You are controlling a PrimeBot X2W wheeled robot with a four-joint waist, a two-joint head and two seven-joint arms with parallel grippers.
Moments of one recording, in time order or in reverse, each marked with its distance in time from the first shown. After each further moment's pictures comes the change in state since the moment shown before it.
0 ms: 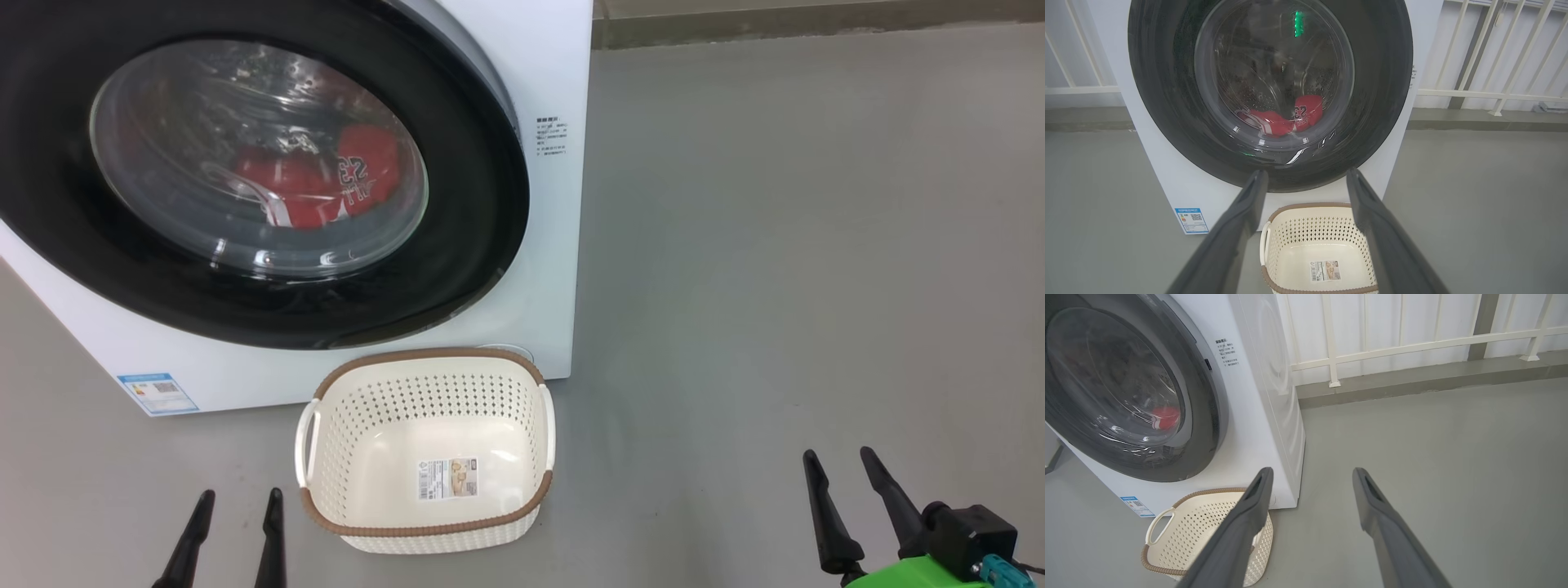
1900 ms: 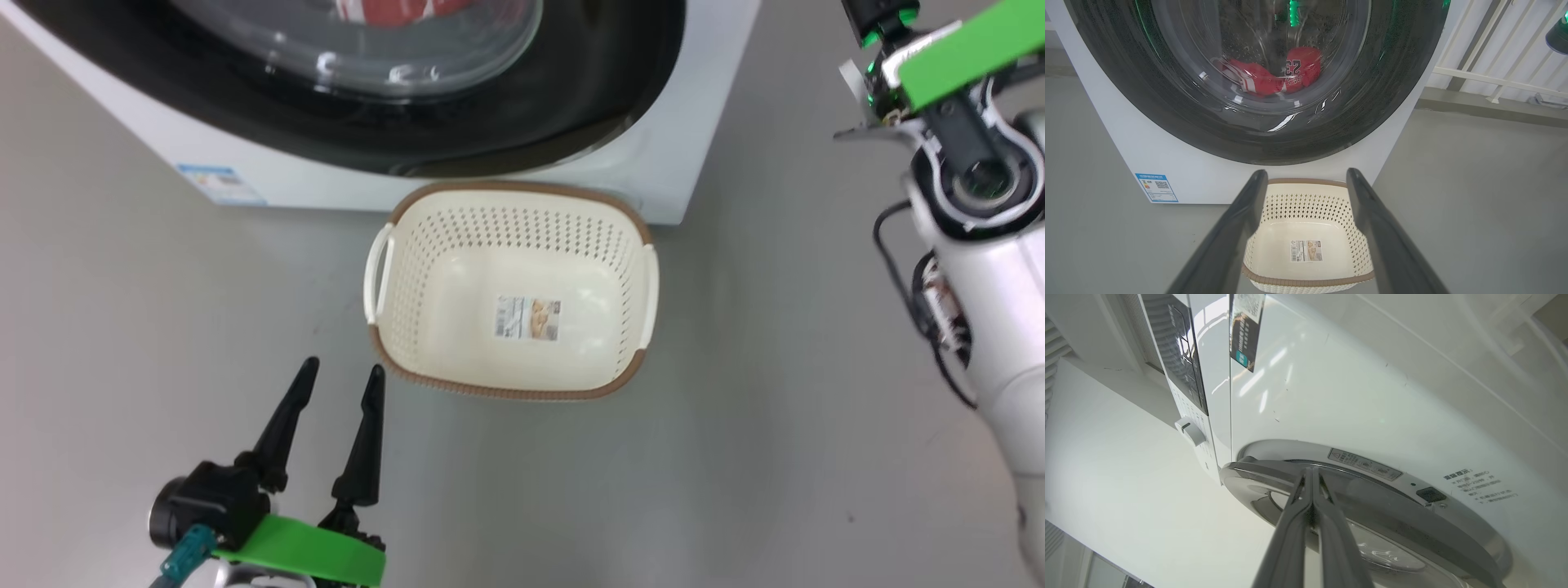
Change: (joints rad) left arm -0.252 -0.001 -0.207 0.035 -0.105 -0.002 0.000; right arm -0.998 -0.184 0.299 0.100 1.188 0.000 0.358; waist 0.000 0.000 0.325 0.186
